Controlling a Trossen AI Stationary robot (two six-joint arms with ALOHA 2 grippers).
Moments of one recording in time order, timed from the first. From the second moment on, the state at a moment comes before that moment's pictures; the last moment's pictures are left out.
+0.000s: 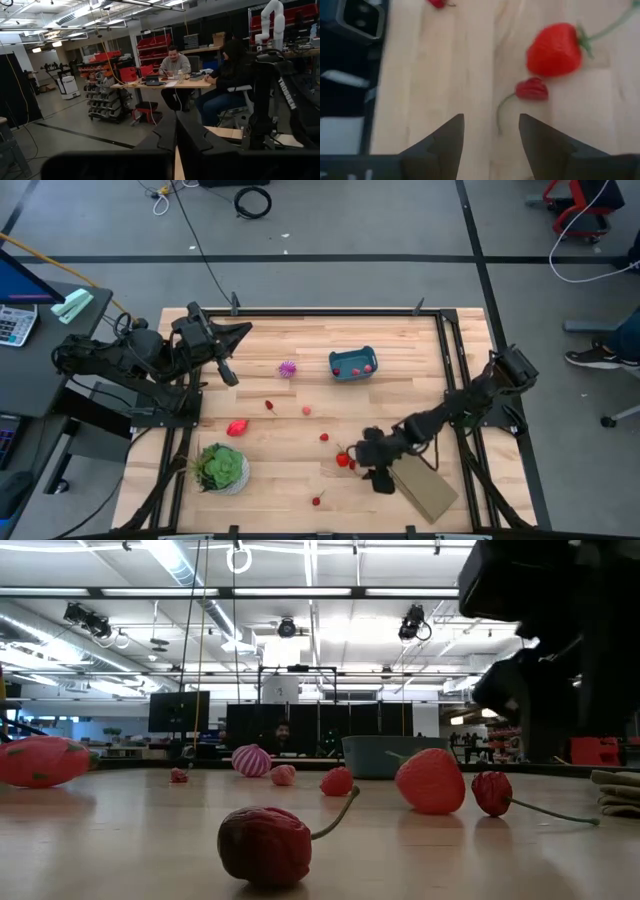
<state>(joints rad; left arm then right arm) -0.28 0.90 1.13 -0.07 -0.81 0.23 0.49 1.67 0.84 -0.09 -0.07 0.58</state>
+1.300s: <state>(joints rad) -0.28 0.90 1.13 -0.07 -0.81 0.19 0.52 1.83 0.85 -0.06 0.22 0.79</state>
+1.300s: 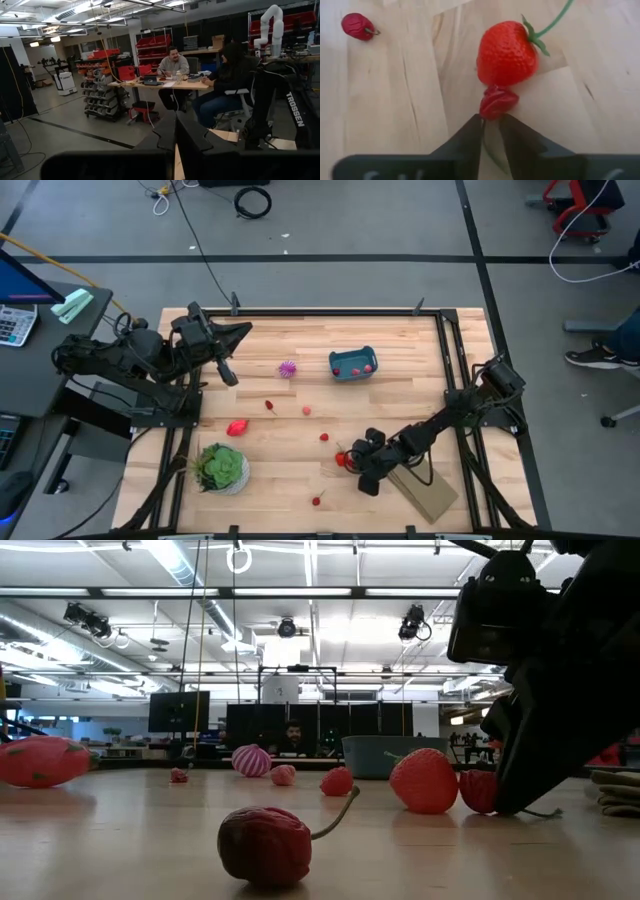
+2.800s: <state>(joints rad) -0.28 0.90 1.13 -0.07 -0.81 0.20 -0.35 1.46 0.84 -0.36 0.10 0.42</state>
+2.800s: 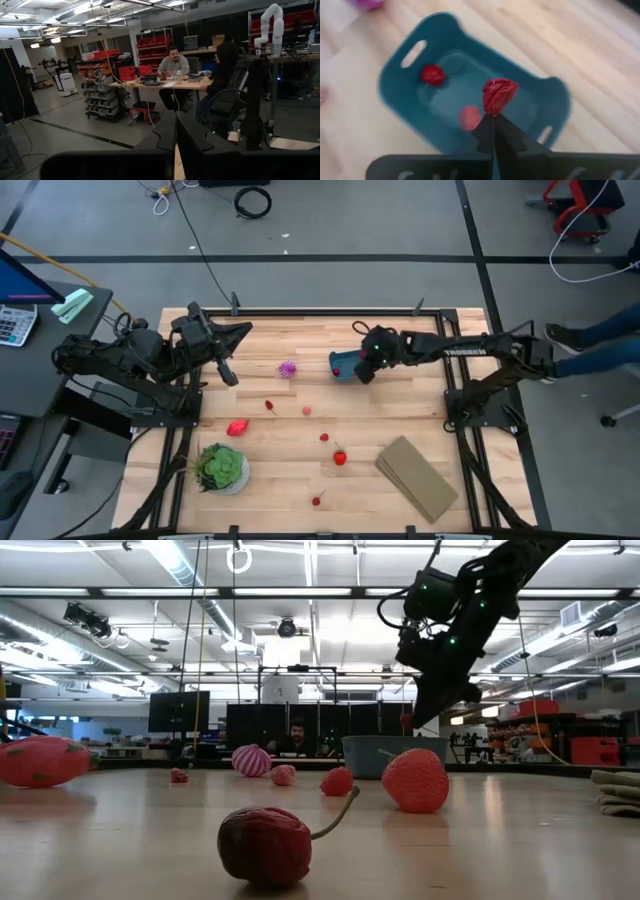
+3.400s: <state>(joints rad) -0.28 0.90 1.13 -0.07 -0.81 0.20 -0.36 1.41 0.84 -0.32 0.00 0.44</state>
